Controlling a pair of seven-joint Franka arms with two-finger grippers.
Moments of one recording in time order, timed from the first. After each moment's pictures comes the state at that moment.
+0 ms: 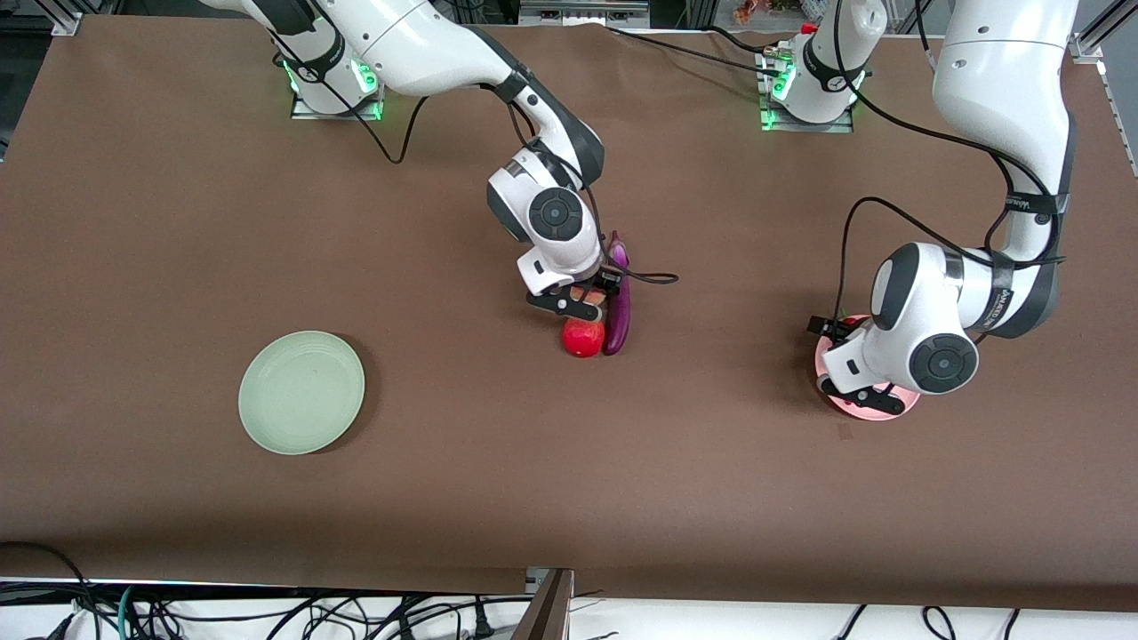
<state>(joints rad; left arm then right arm) -0.12 0.60 0.00 -1.58 0.02 1.78 0.12 0.76 0.83 0.08 -1.41 0.14 2.27 1.03</state>
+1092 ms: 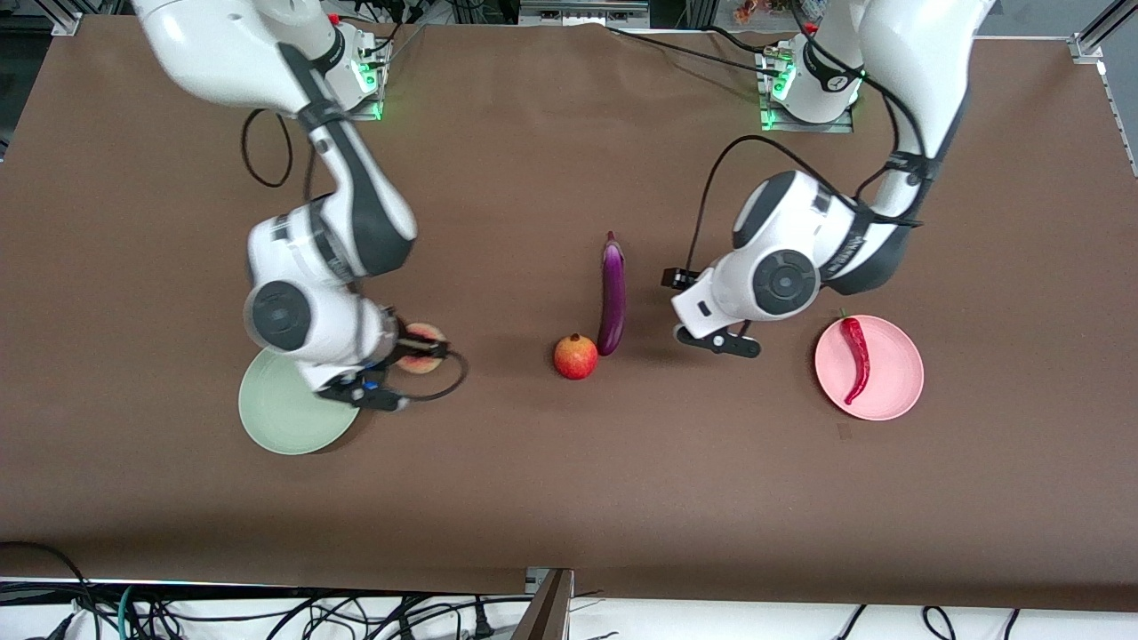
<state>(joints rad) -0.21 0.55 -0.32 -1.64 -0.07 1.88 -0.33 0.26 0.65 0.05 -1.38 0.14 1.91 0.40</state>
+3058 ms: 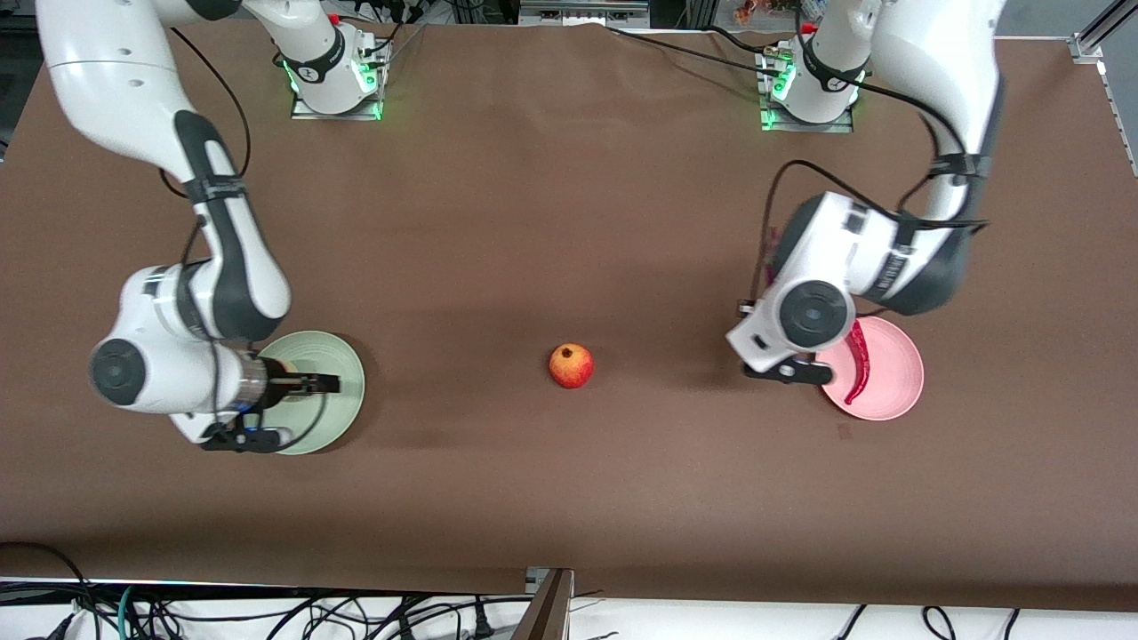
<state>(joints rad) -0.24 0.57 -0.08 -1.45 0.19 1.61 -0.26 0.10 0.73 0.08 -1.37 0.09 1.98 0.14</state>
